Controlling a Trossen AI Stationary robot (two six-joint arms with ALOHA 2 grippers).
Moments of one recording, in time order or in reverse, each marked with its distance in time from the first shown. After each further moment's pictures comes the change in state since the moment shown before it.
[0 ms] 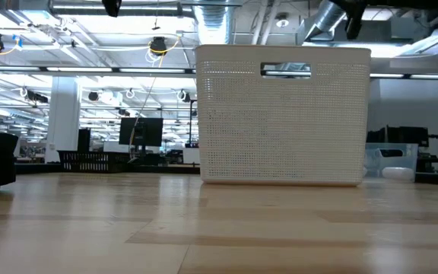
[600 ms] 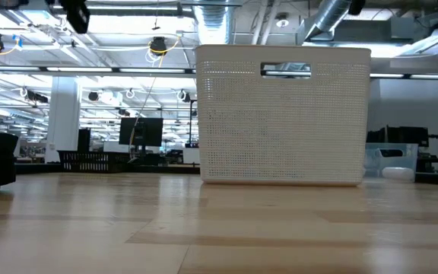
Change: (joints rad) left arm -0.128 -0.376 -0.310 0.069 -0.028 -0.029; right arm 0.362 0.002 0.000 0.174 0.405 -0.023
